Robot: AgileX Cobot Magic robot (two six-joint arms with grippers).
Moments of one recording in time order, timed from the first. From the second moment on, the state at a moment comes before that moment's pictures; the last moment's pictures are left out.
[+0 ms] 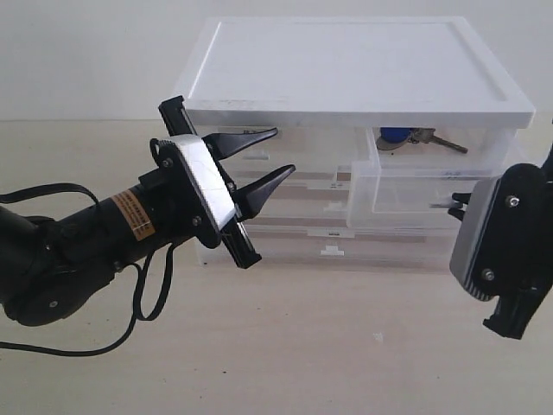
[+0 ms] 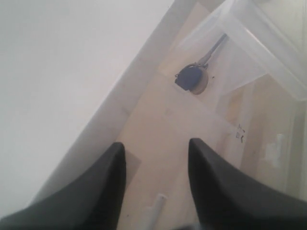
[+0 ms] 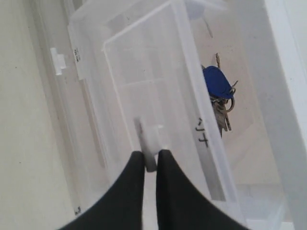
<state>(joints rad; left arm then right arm) -0.53 1.89 -0.66 0.37 -1.21 0.73 0.42 1.06 -0.36 0.01 -0.16 -1.07</state>
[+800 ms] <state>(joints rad) -0.53 1.89 -0.66 0.37 -1.21 0.73 0.44 1.06 -0.35 0.01 -0.10 -0.41</state>
